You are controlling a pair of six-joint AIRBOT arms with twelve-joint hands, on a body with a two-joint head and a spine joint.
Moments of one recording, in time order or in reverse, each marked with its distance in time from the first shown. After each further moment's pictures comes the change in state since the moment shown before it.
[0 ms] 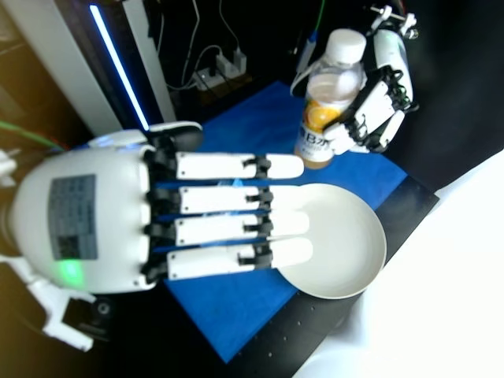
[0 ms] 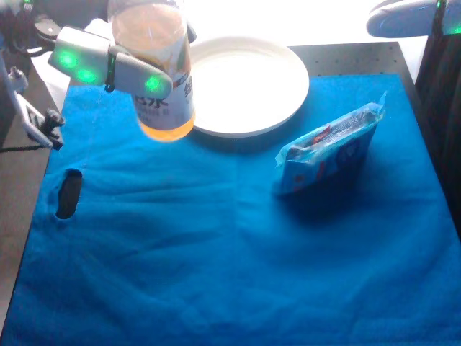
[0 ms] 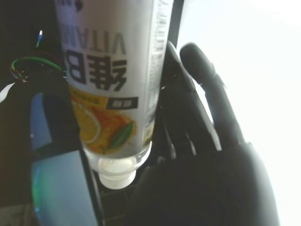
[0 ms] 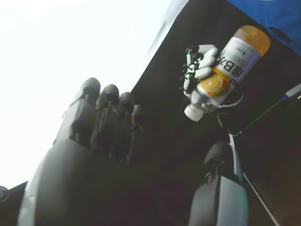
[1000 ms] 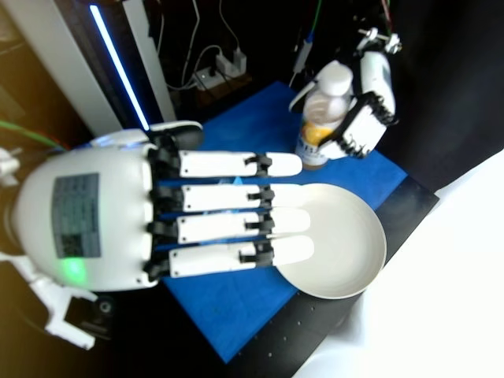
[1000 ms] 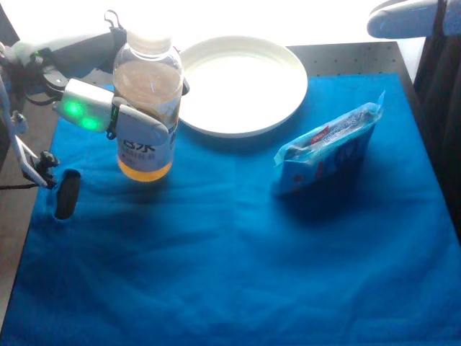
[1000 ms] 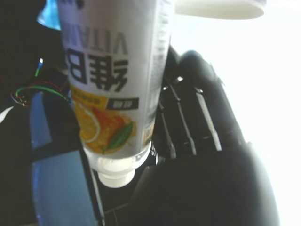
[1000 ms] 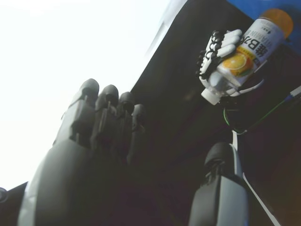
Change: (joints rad) left arm 0.129 -0.017 -0.013 -0.096 0.030 0.080; right arm -0.006 0.003 -0.004 0.003 0.002 0.003
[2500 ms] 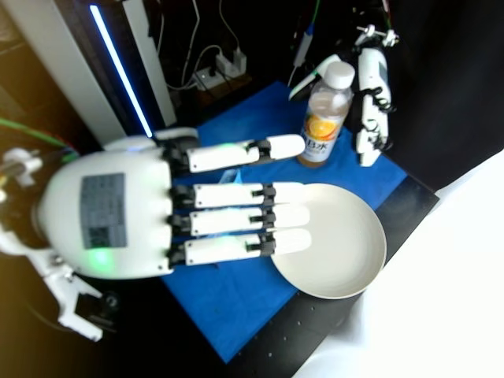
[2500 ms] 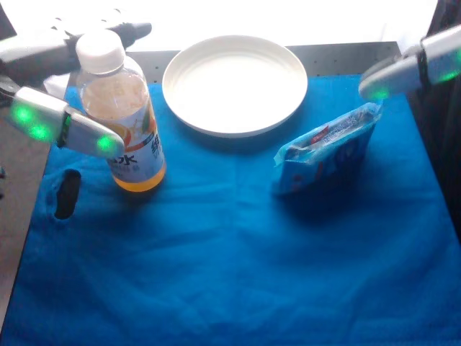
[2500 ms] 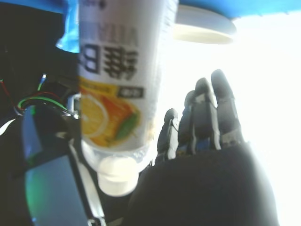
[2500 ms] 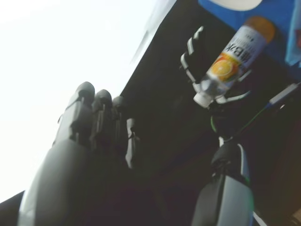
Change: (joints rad) left arm 0.066 0.130 -0.075 -0.018 0.036 0.027; right arm -0.005 -0.013 -0.005 -0.189 -0.094 0.041
